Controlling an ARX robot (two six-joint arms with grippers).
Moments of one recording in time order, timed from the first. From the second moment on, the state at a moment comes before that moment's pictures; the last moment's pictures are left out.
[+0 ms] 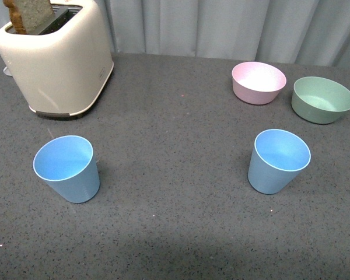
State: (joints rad) left arm 0.00 0.00 0.02 0.00 0.00 0.00; right arm 0.00 0.00 0.00 0.00 0.00 0.00
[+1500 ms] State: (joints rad) left arm 0.04 1.12 0.40 0.20 0.08 -0.27; right arm 0.00 0.00 0.00 0.00 0.00 0.00
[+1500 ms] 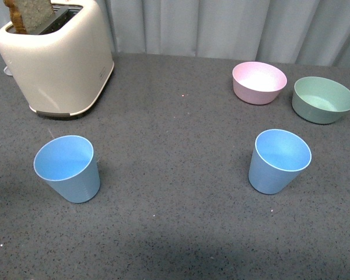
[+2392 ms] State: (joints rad) left arm -0.07 1.80 0.81 -0.10 0.05 -0.19; right arm 0.00 0.00 0.00 0.00 0.00 0.00
